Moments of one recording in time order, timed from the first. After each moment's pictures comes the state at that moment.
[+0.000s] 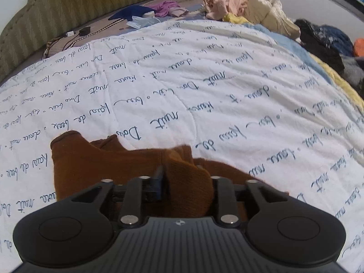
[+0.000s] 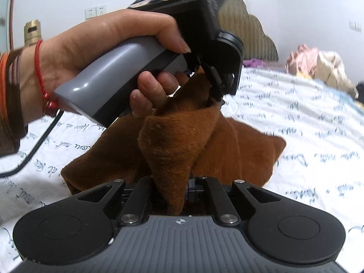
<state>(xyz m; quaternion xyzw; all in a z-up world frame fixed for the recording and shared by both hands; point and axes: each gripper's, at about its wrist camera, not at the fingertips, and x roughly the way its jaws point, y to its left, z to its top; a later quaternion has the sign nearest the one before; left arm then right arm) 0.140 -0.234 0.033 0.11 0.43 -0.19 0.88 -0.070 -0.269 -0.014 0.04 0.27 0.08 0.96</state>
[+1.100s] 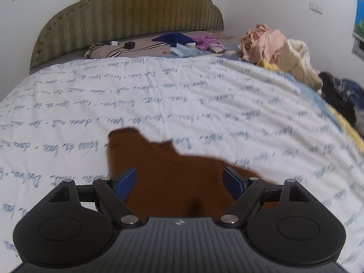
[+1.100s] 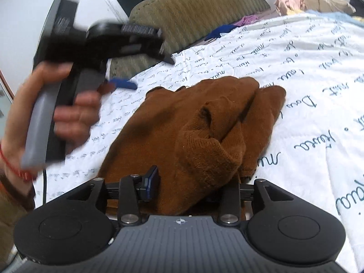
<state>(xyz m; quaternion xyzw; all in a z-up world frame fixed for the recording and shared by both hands) 0.102 -0.154 0.048 0.02 0.36 -0.13 0.92 -0.060 -0.328 -0.032 0.25 0.30 0.13 0.91</state>
